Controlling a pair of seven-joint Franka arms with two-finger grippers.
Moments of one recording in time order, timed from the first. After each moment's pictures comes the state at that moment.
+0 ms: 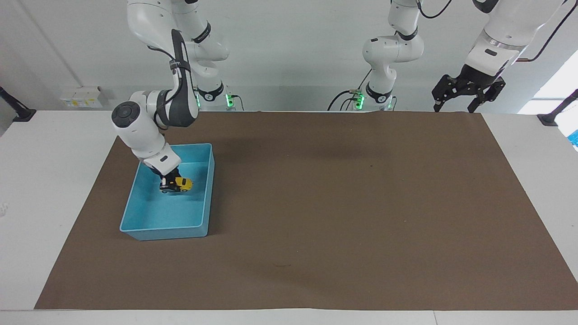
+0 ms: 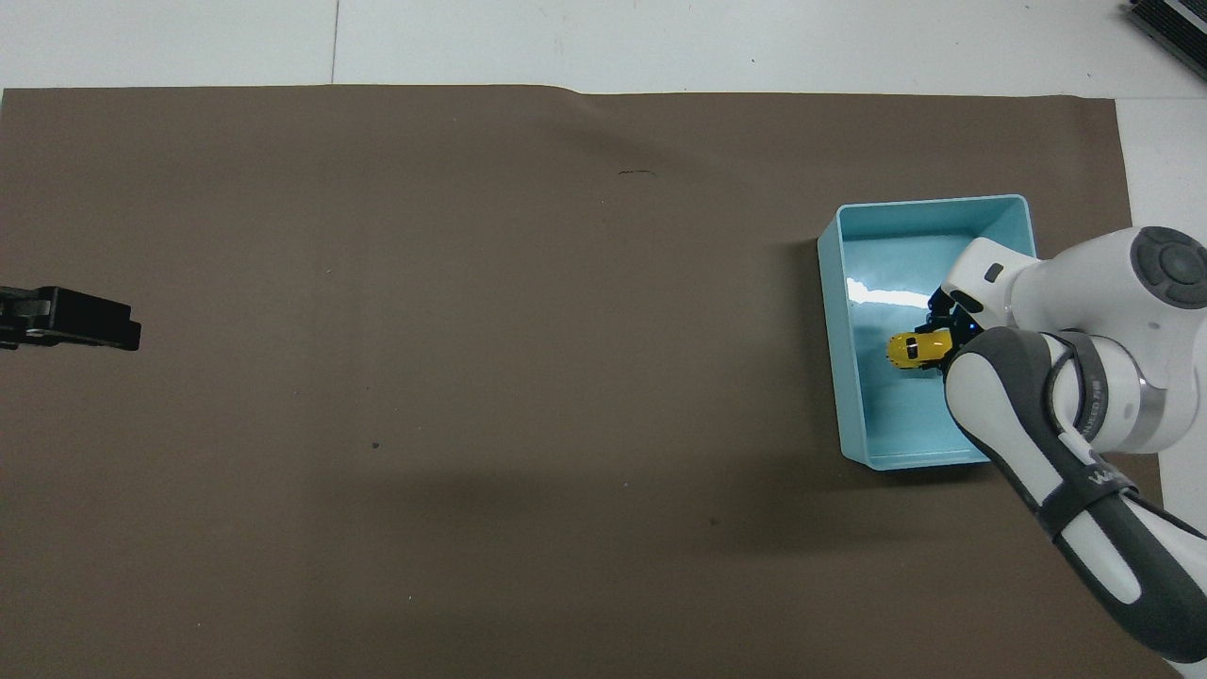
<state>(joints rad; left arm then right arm) 0.05 -0.06 -0.13 -1.55 -0.03 1.49 0.00 -0.11 0.19 0.07 -2.07 0.02 2.22 -1.72</state>
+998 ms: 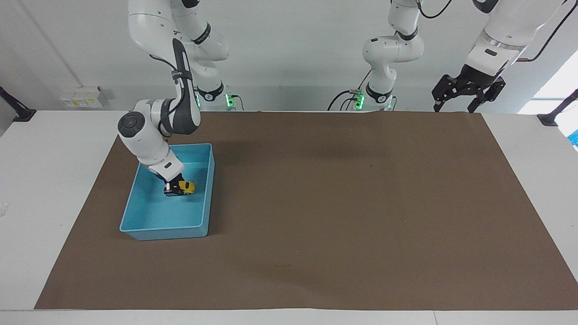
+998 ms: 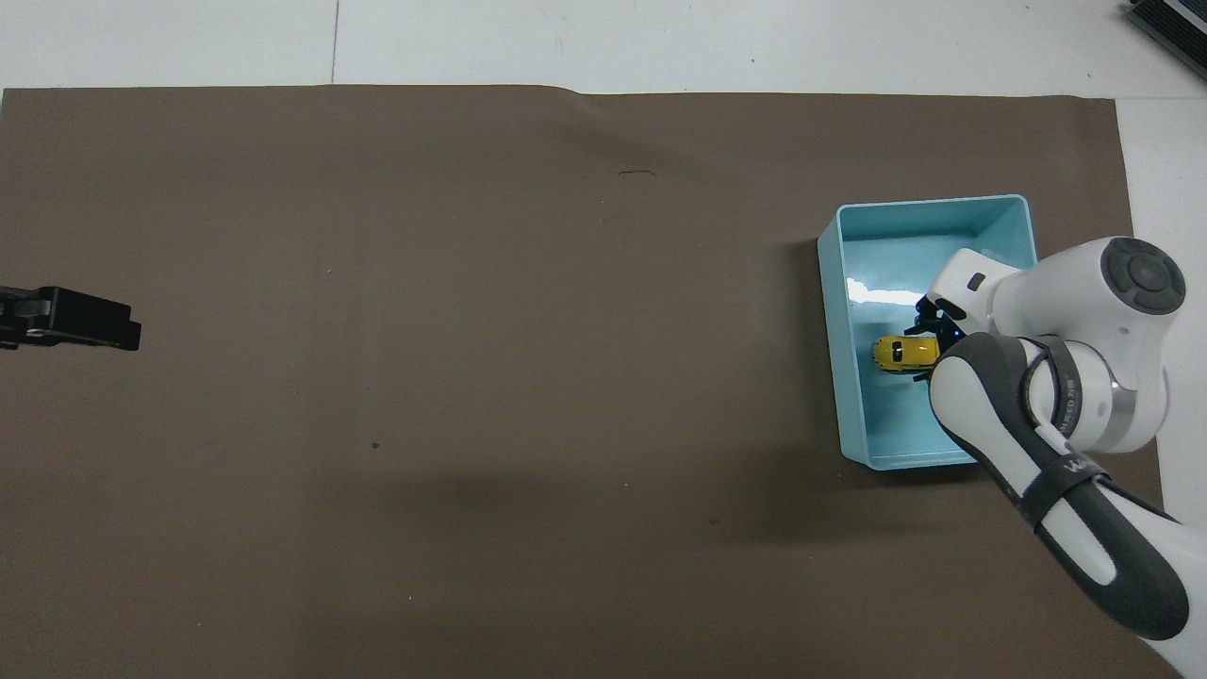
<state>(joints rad) 0.05 -0.06 -0.13 -1.55 -0.03 1.49 0.00 -0.11 0.22 0.07 -2.09 0.02 2.26 -1.72</state>
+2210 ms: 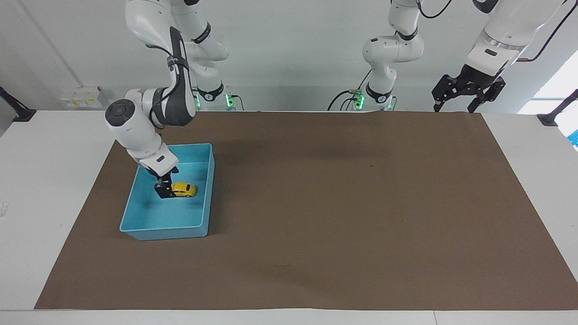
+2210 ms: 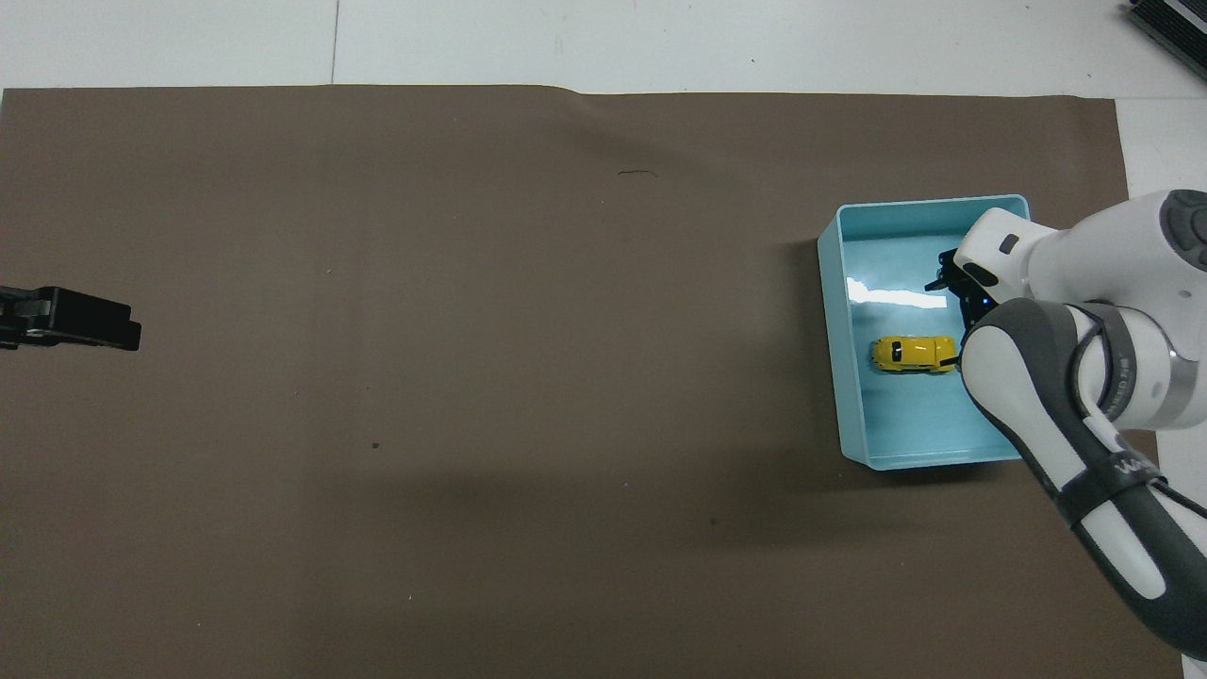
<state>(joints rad) 0.05 -0.06 -0.13 -1.55 -0.03 1.49 0.00 -0.11 0.19 0.07 -1.96 0.02 2.13 -1.72</state>
